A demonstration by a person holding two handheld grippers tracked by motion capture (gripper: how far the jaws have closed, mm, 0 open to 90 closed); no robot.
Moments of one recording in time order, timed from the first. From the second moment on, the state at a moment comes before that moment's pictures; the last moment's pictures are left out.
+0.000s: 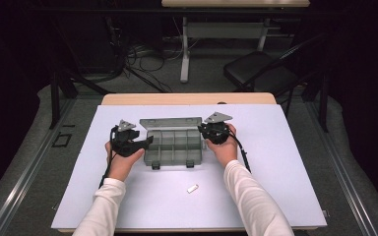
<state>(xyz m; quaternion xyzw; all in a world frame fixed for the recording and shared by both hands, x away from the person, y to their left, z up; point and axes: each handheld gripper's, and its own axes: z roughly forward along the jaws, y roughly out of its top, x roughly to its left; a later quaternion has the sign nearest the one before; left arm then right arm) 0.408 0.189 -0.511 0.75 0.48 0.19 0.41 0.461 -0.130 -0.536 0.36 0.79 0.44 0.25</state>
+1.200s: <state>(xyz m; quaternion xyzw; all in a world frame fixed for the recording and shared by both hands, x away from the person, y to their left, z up) 0.413 0.185 -0.556 0.82 0.41 0.19 0.34 0.461 -0.130 -0.535 0.36 0.78 0.44 0.24</state>
